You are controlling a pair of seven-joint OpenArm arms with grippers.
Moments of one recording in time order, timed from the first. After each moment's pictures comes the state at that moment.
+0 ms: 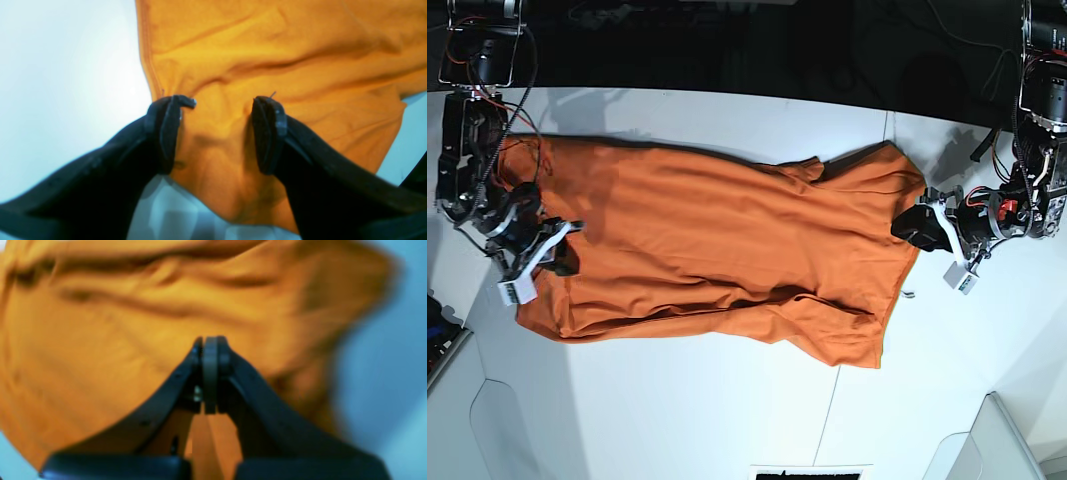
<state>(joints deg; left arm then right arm) -8.8 -36.6 8.0 66.4 -47.8 -38.6 47.1 7.5 19.0 4.8 78.7 27.4 27.6 -43.1</state>
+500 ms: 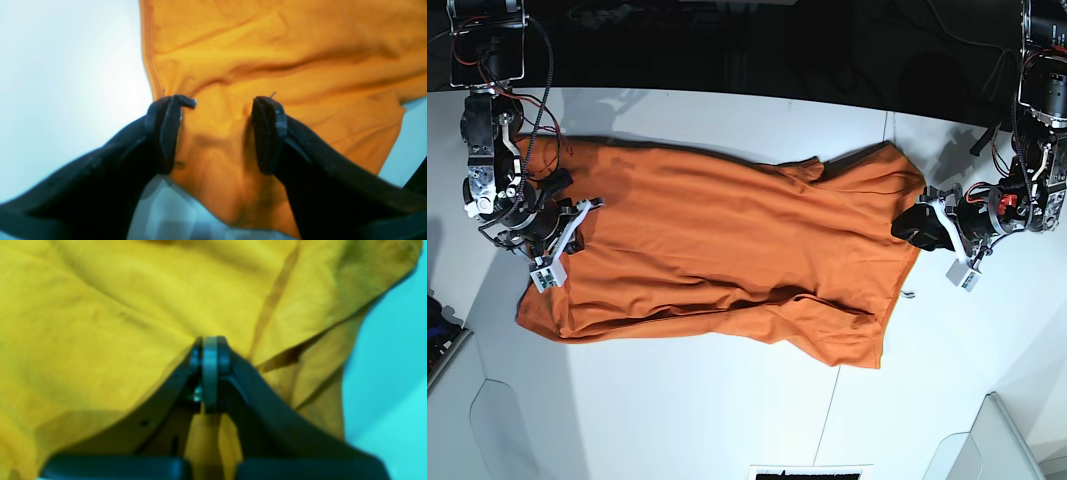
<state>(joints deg) -6.6 -36.6 7.9 66.6 -46.9 -38.8 45.0 7.2 20.3 -2.0 76.3 13.8 21.0 -40.8</state>
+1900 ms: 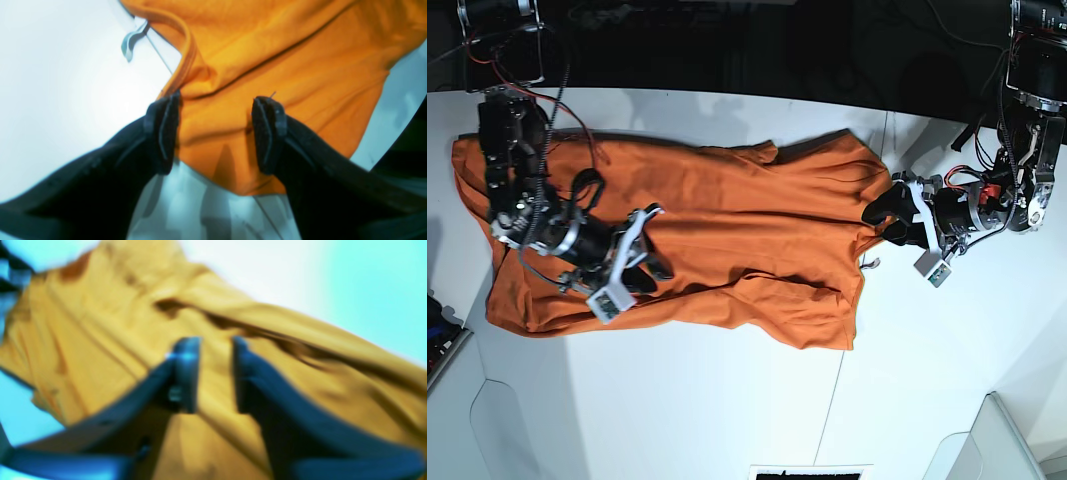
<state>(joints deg) -3.7 -34.3 6.5 79.2 -46.9 -38.1 47.5 10.3 14.6 -12.3 89.8 20.5 32.1 -41.2</state>
